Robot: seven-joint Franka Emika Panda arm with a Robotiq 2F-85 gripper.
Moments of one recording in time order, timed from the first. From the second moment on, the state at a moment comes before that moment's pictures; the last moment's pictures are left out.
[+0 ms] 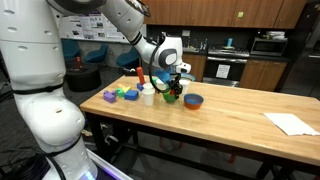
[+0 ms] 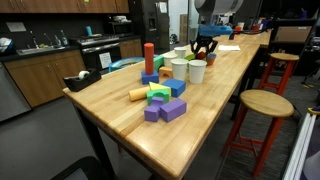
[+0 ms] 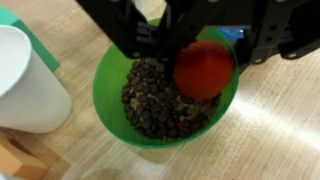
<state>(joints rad) -0.16 0.12 -0.18 -2.21 0.01 2.50 0.32</state>
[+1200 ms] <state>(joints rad) -0.19 -0.02 -0.20 -2.21 0.10 2.48 0.25</state>
